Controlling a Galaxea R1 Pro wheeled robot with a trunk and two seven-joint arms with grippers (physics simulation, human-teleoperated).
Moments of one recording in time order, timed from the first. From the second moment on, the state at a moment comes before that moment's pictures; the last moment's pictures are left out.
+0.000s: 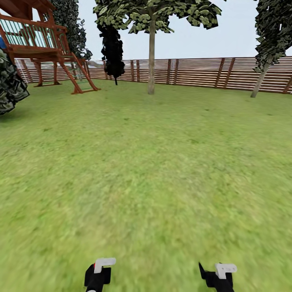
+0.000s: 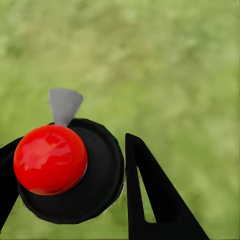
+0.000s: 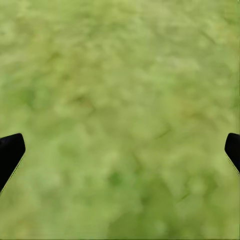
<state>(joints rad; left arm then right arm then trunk) -0.34 -0.10 -0.05 -0.39 -0.03 -0.21 0.28 -0.38 -0.07 -0.46 -0.20 0.35 -0.55 0.14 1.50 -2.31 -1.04</state>
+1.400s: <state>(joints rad) -0.34 -0.10 -0.05 -0.39 -0.03 -0.21 0.28 -0.38 -0.07 -0.46 -0.20 0.35 -0.55 0.14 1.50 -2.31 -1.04</state>
